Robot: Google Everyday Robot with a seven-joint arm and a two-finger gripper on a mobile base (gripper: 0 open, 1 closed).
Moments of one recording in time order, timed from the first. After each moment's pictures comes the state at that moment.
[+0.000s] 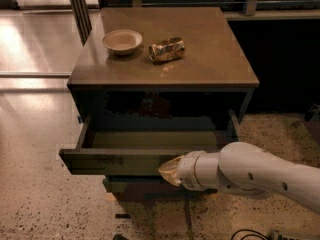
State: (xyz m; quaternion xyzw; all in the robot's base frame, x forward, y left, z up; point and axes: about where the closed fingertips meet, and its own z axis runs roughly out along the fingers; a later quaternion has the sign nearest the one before) arm 0.457 -0.020 0.654 -0.40 0.82 0.22 0.35
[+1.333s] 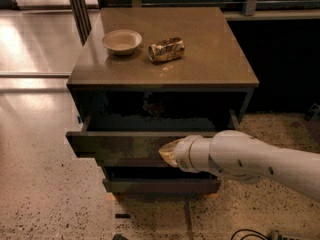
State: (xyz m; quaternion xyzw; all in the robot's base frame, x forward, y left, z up) arm 0.512 -0.023 0.667 -0.38 0.82 0.16 0.39
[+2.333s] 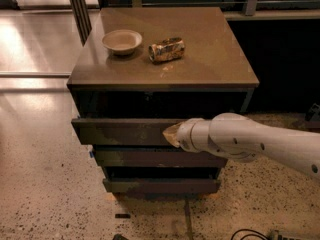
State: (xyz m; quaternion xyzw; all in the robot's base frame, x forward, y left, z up) arm 0.578 -0.038 0.672 -0.37 0.82 0.14 0.41
